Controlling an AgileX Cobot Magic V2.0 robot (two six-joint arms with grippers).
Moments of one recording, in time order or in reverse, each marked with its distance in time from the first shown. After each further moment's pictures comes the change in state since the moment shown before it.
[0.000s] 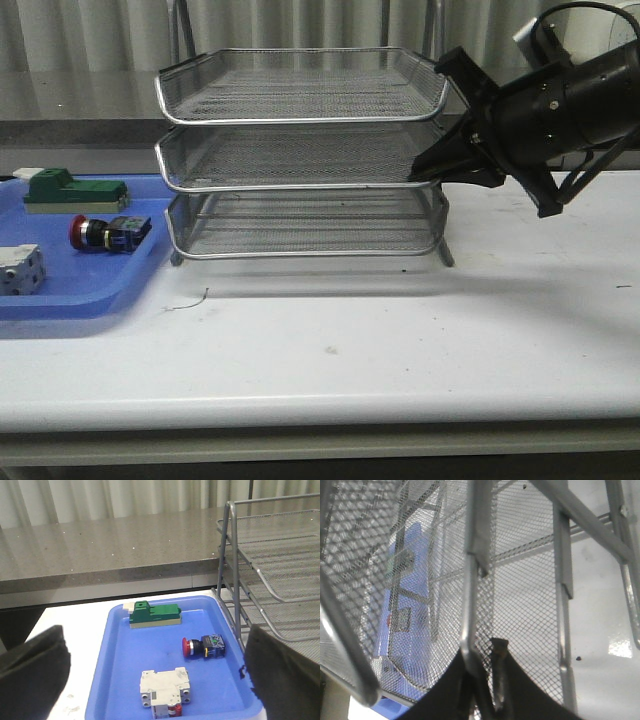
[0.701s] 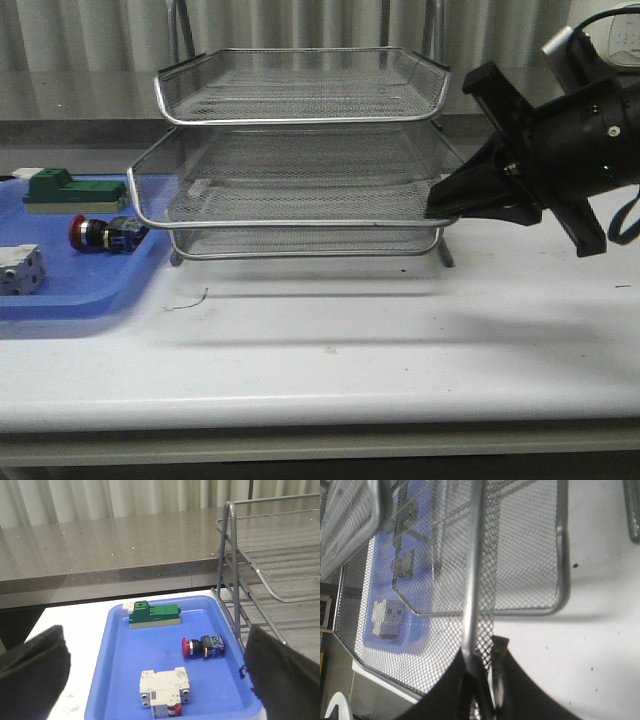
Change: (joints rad) left arm 0.000 0.000 0.000 0.000 0.000 0.000; right arm 0.000 -0.165 0.286 0.025 0.079 -0.121
